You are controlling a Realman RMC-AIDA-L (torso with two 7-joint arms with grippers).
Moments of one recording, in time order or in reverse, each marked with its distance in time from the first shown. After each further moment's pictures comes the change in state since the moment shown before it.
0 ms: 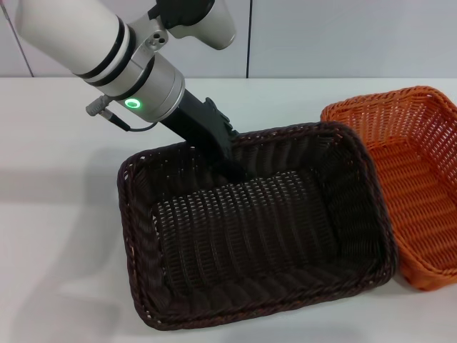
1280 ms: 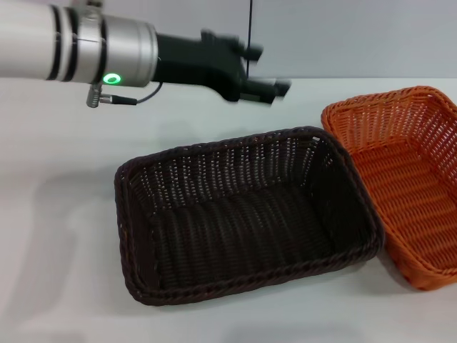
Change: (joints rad) left arm 0.177 -0.004 -0.064 -0.077 -0.350 0.180 0.098; right arm -0.063 -0.009 -0.050 -0.228 -0.181 0.006 0.428
